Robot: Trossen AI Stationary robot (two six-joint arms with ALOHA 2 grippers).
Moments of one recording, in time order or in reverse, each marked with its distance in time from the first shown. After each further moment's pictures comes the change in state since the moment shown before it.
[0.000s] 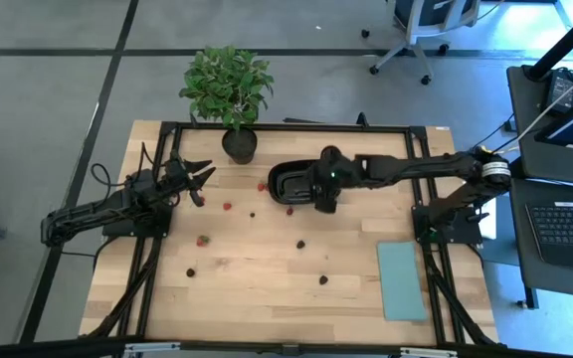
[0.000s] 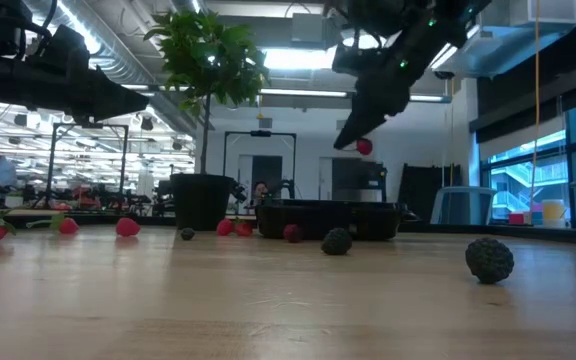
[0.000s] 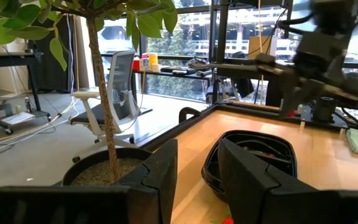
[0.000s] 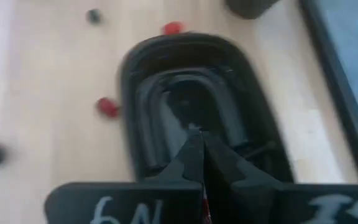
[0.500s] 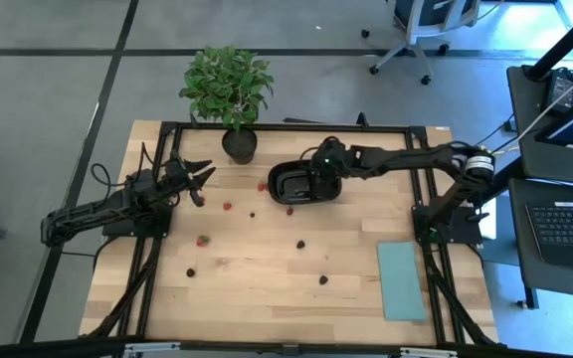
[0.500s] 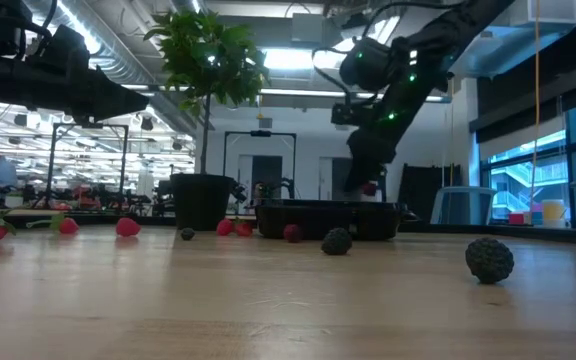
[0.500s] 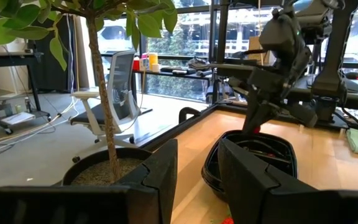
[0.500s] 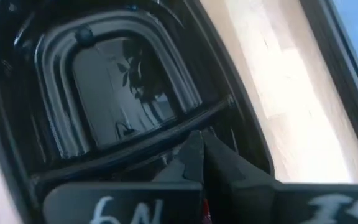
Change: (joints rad) left arm 0.000 0.000 0.000 0.000 0.000 0.000; right arm -0.162 0.129 -0.055 0.092 -0.005 0.008
